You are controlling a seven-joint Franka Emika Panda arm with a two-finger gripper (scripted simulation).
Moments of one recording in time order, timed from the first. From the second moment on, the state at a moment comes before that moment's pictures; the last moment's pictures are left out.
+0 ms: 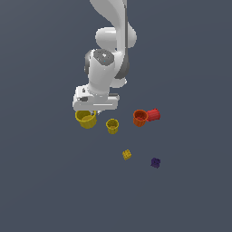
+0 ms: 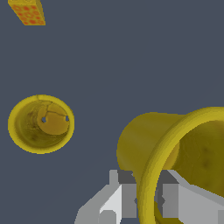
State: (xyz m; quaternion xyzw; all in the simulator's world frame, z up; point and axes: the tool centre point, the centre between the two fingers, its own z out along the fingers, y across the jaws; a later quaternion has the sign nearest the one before) arm -0.074 -0.106 0.157 0.98 0.13 -0.01 0.12
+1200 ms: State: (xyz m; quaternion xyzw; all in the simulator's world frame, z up) arm -0.064 0.057 0.359 0.98 0.13 -0.01 0.12
